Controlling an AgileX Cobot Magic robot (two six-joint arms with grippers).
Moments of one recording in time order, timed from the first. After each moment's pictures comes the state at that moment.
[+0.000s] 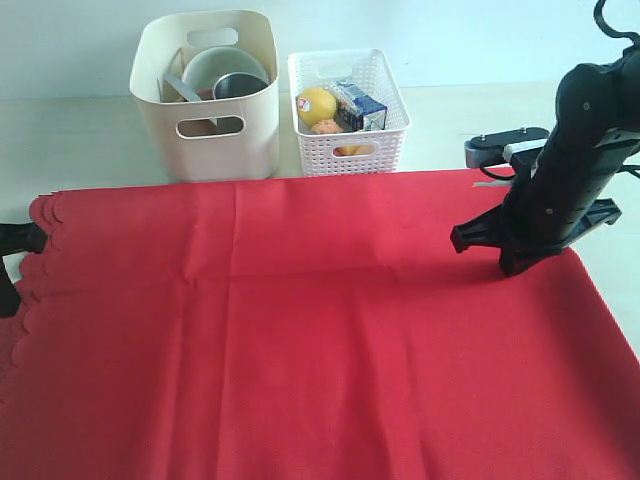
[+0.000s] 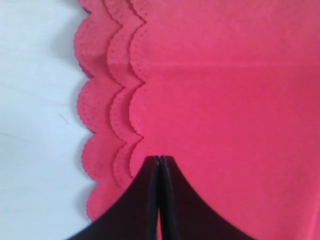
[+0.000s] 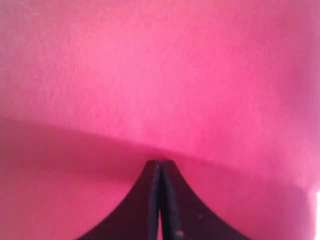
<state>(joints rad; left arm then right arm) 0.07 1.70 -0.88 -0.30 0.83 0.20 0.23 1.90 -1.02 0.00 0.65 0.03</state>
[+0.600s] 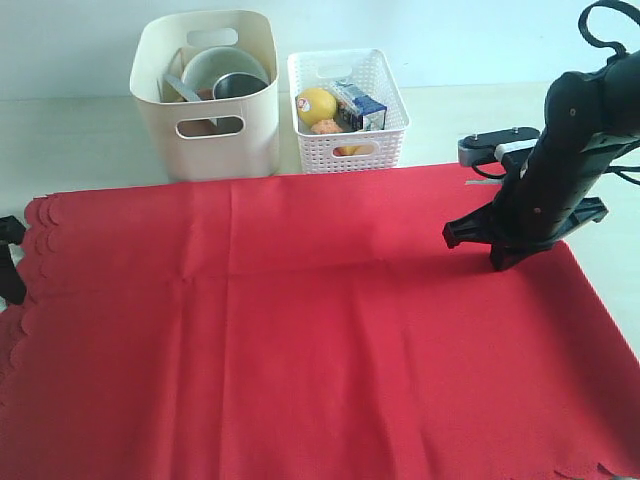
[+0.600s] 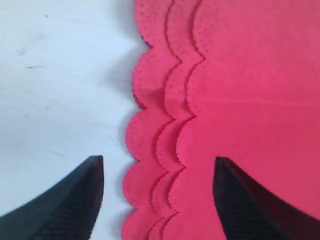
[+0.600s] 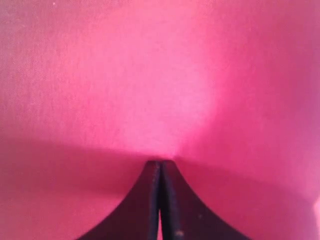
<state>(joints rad) 0.17 1.79 -0.95 -0.29 0.85 0.20 0.23 1.98 -1.04 0.01 0.59 0.03</state>
